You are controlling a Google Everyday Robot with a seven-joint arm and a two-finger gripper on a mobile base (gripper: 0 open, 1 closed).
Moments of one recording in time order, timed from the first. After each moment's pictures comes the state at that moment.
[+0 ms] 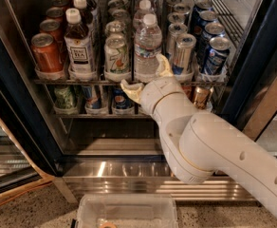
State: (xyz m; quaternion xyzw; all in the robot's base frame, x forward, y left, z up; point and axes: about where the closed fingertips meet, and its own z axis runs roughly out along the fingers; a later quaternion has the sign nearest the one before) arm 0.564 -0.022 0.922 -0.29 0.66 -0.04 0.70
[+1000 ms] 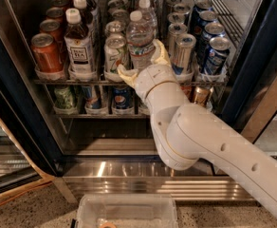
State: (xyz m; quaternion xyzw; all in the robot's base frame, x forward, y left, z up) arm 0.592 -0.017 0.949 -0.27 0.62 -0.08 0.73
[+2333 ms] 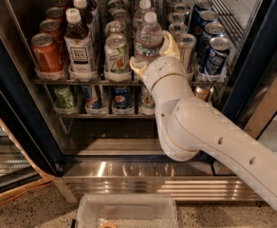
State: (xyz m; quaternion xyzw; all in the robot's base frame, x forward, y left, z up) arm 0.613 -0.051 0.960 -0.27 0.61 -0.17 0.73
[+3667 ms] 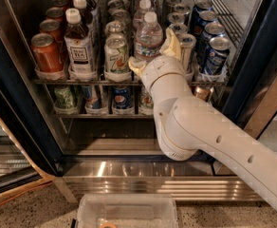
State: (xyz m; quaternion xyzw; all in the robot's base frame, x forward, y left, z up) arm 0.614 -0.046 0.960 -0.27 0.61 -0.17 0.72
